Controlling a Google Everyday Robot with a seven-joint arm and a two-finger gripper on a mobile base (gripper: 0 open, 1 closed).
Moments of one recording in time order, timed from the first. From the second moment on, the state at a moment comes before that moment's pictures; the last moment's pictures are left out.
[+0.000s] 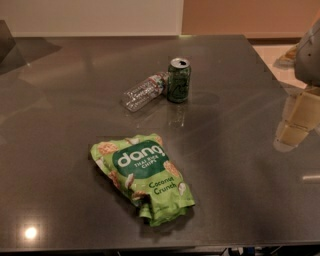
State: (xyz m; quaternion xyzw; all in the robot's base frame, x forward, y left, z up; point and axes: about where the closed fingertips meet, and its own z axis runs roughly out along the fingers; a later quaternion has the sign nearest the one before) arm 0.438 -0.217 0.976 -0.60 0.78 -0.03 0.16
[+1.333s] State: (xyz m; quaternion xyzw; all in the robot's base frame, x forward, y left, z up) arm 0.441 -0.134 0.956 -0.59 0.79 0.05 0.13
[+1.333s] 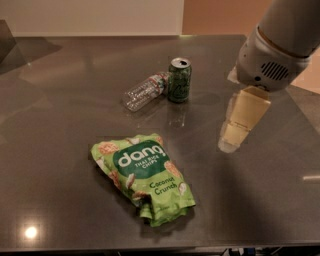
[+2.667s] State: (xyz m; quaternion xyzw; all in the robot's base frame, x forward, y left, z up) arm 0.391 -0.025 0.894 -0.53 0.83 0.13 0.07
